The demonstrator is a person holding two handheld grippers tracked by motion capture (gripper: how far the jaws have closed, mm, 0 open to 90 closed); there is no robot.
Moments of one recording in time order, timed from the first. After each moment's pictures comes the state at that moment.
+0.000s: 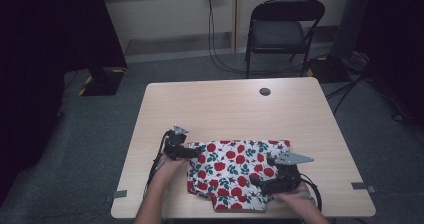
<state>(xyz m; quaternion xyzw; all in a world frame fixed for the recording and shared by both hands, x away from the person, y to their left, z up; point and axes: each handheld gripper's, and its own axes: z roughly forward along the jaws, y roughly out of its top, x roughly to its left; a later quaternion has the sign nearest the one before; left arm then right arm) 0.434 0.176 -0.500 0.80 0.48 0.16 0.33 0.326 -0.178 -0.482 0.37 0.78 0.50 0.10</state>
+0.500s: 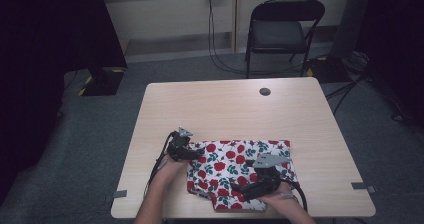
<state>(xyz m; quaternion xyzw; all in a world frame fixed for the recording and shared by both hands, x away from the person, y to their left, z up) 0.438 0.171 -0.509 0.82 0.44 0.15 0.32 0.321 -0.117 -0.472 0.29 0.81 0.50 0.07</state>
